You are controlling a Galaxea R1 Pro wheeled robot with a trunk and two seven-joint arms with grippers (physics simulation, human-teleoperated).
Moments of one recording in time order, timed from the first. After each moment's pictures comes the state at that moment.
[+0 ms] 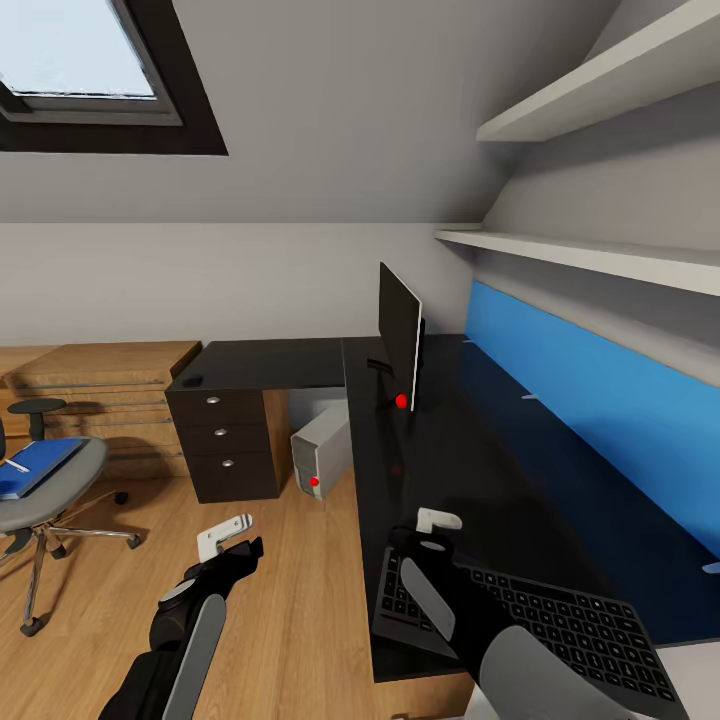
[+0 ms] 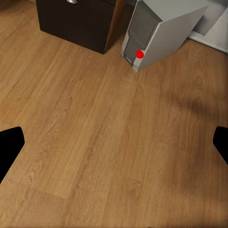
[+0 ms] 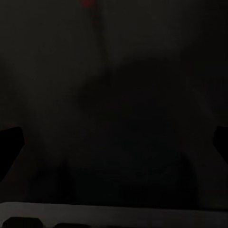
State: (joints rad) left arm -0.22 -0.12 0.02 -1.48 0.35 0.58 0.44; right arm -0.65 0.13 0.51 -0.68 -0.64 0.23 -0.59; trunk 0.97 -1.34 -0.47
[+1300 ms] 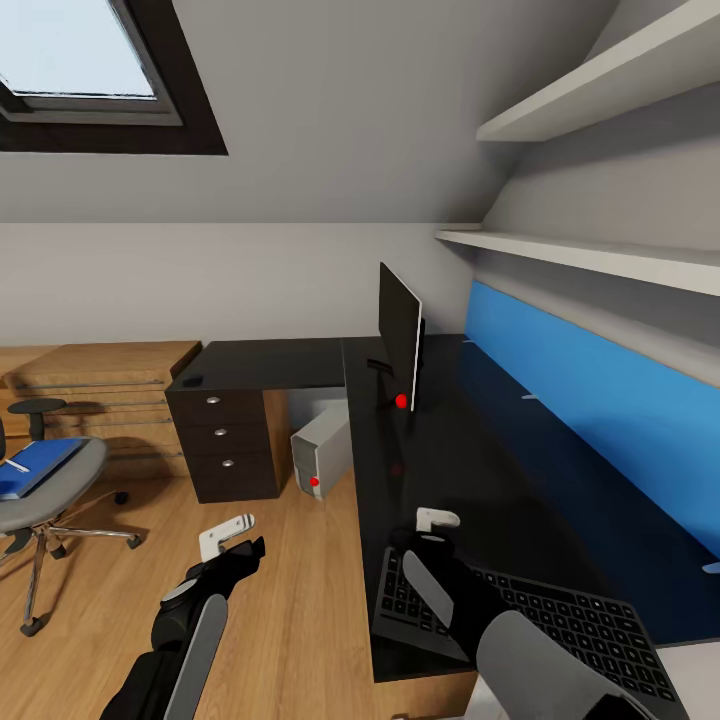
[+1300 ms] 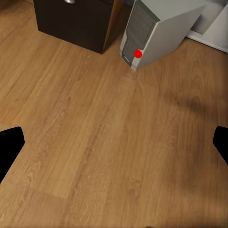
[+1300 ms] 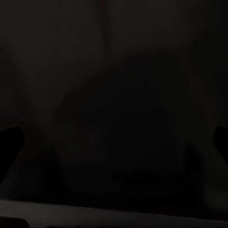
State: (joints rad) left arm -0.22 -0.12 0.01 -1.48 0.35 0.58 0.44; right arm -0.70 0.13 0.51 -0.59 -0.64 0.30 -0.53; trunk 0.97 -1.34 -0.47
